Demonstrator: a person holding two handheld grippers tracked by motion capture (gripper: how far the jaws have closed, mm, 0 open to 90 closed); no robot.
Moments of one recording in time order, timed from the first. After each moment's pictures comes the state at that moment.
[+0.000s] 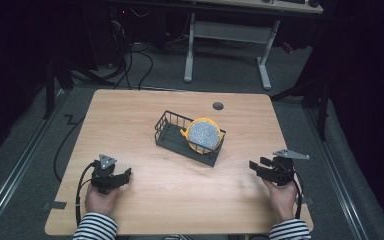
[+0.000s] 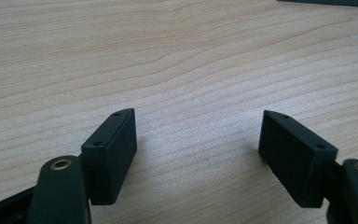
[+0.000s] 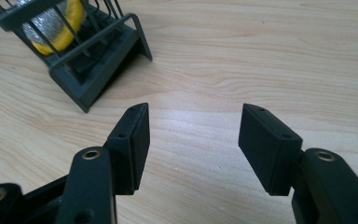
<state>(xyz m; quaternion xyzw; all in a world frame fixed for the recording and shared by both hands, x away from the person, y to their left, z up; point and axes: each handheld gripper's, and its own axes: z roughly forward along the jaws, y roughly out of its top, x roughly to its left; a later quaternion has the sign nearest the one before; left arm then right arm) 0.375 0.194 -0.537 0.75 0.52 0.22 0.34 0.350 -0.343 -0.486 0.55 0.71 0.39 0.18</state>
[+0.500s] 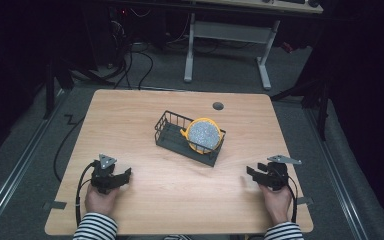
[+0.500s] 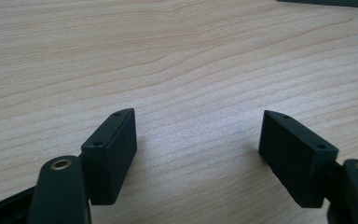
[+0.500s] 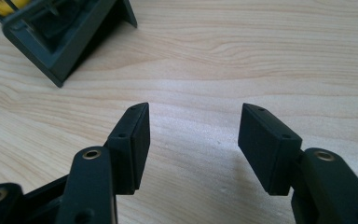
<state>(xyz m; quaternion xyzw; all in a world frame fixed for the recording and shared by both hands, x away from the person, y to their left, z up) 0.375 0.194 -0.537 0.75 0.52 0.22 0.34 0.349 -0.338 -0.514 0.57 0.72 0.36 0.18</state>
